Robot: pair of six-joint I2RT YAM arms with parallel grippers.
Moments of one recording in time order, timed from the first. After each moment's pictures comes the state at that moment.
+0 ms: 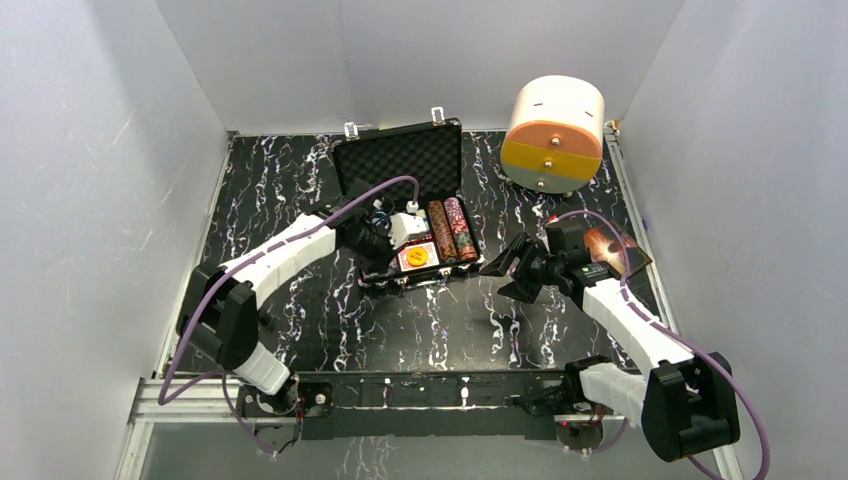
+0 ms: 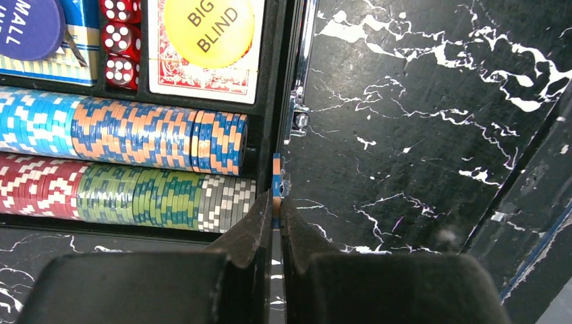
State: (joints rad) left arm -0.57 1.55 1.16 -0.78 0.36 0.58; right arm 0.29 1.06 0.59 -0.39 -0.46 0.95
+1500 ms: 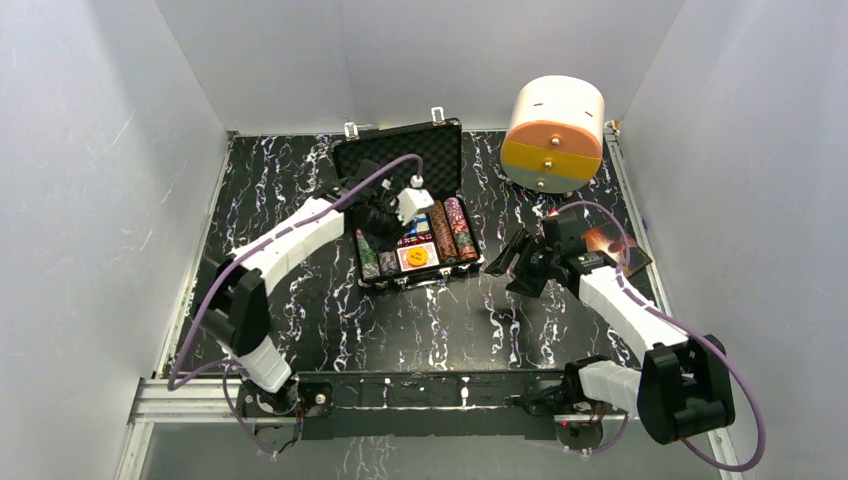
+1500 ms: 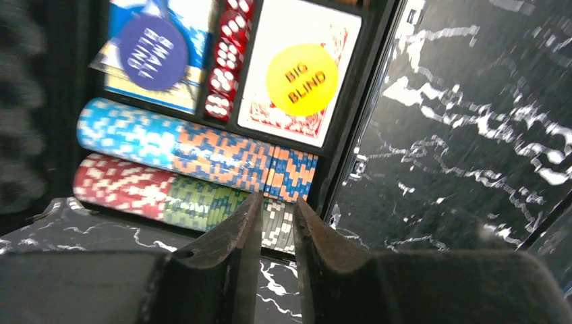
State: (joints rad) left arm -0.57 1.68 1.34 -0.78 0.25 0.51; right arm 0.29 1.12 0.63 -0.43 -0.38 0.85
